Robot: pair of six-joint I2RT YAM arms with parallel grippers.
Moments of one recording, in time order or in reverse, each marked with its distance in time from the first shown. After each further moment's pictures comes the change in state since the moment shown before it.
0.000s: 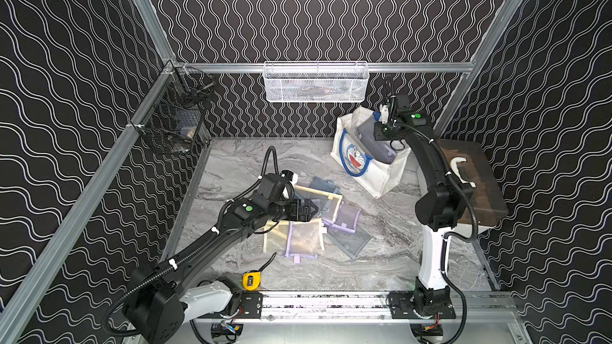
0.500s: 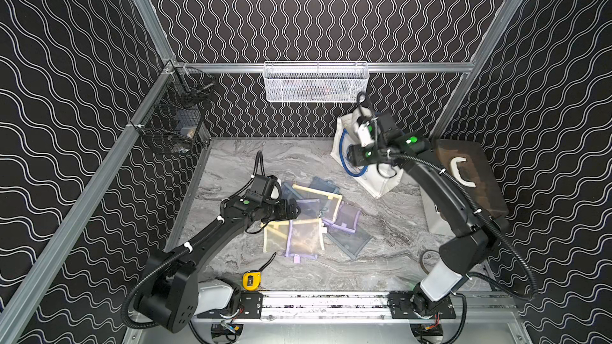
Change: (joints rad) left arm 0.192 0.120 -0.077 -0.031 0.018 -0.002; right arm 0.361 -0.469 -0.574 0.034 -0.096 0.164
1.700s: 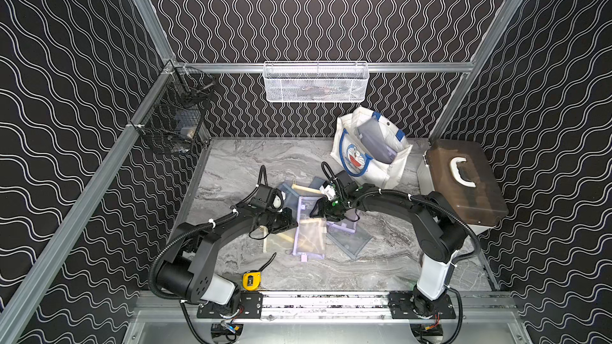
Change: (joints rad) left arm 0.018 0.150 -0.142 0.245 0.230 -0.101; right arm 0.110 0.179 -0.598 0.654 -0.523 0.449
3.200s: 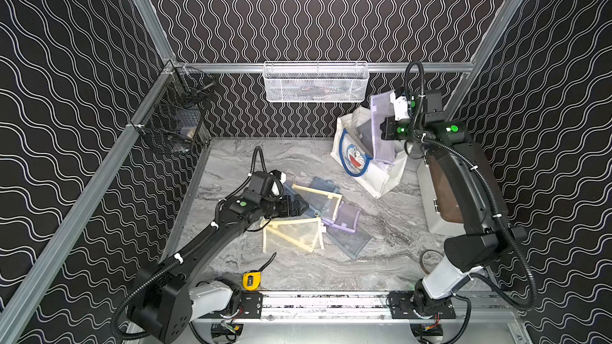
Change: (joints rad) left arm -0.072 -0.238 0.179 -0.212 -0.126 0.077; right arm -0.439 -0.128 0.906 -0.593 0.463 -0.571
